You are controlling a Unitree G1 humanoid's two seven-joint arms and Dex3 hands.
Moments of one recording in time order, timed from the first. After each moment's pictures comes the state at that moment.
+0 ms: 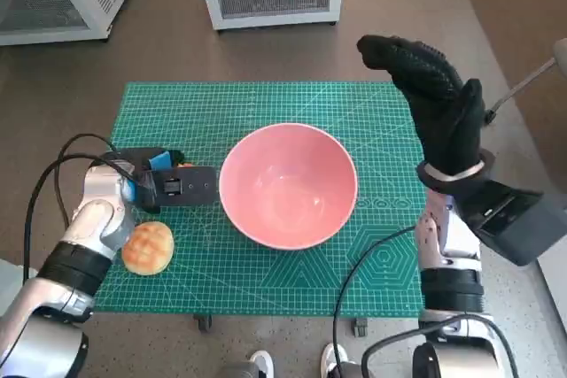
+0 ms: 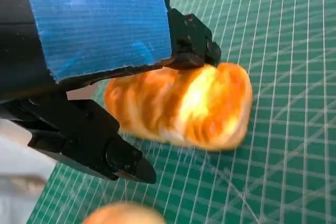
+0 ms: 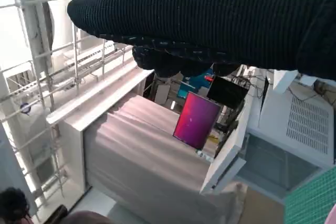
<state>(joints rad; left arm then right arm) -0.73 0.64 -0.51 0.66 0.79 0.27 -0.42 -0.73 -0.11 -0.15 0.53 0.34 -0.70 0.59</state>
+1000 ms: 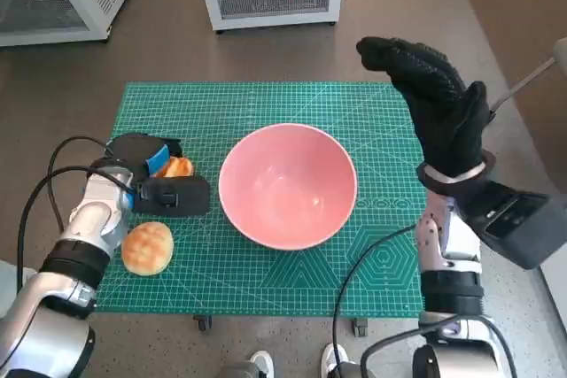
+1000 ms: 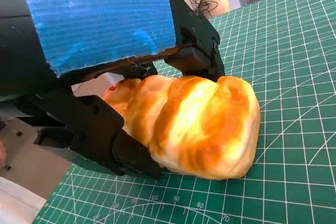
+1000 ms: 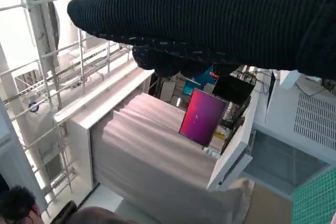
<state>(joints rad) -0.77 0.63 -0.52 0.85 0.82 0.09 -0.14 -0.72 -0.11 -0.14 0.50 0.37 -0.68 0.62</state>
